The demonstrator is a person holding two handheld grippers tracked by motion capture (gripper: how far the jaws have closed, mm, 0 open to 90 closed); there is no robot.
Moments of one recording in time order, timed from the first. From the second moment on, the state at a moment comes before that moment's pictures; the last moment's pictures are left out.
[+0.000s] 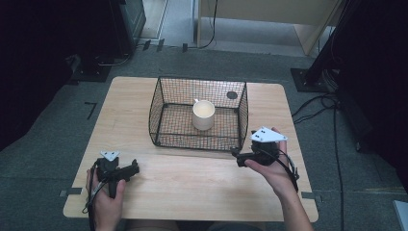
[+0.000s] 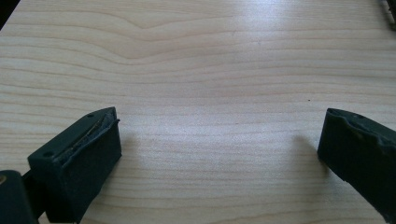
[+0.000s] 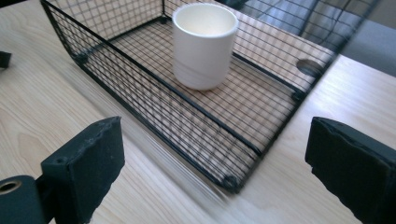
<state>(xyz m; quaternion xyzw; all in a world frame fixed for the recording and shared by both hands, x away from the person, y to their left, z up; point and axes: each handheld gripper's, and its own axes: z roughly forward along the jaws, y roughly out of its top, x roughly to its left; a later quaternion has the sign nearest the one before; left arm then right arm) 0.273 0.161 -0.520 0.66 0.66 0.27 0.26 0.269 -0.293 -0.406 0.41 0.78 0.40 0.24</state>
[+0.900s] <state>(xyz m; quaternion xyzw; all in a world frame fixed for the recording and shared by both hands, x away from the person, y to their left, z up) 0.272 0.161 -0.520 0.66 0.66 0.27 0.26 0.226 -0.392 -0.468 0.52 0.73 0.37 0.25</state>
